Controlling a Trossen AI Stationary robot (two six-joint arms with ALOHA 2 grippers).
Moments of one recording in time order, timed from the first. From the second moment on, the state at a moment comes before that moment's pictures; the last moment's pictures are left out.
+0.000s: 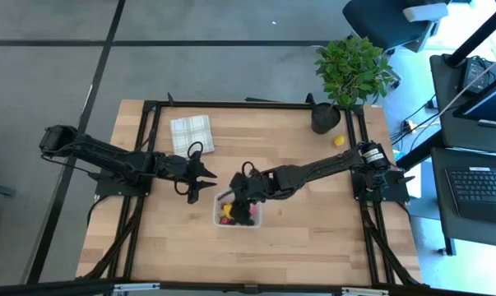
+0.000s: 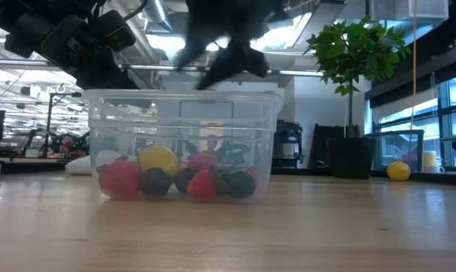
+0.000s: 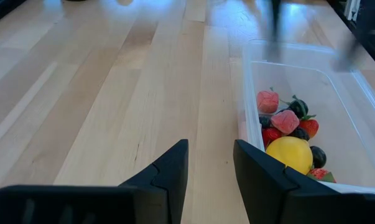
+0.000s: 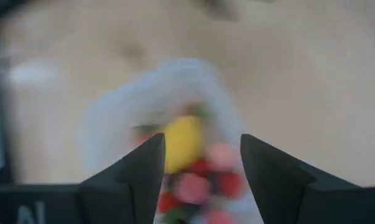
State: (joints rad) left arm -0.10 1.02 0.36 0.15 -0.11 -0.18; right arm 0.23 2.00 1.64 -0.55 0.14 0.63
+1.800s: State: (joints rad) left arm -0.10 1.02 0.36 0.15 -0.11 -0.18; right arm -0.04 1.92 1.53 -1.57 0.74 1.00
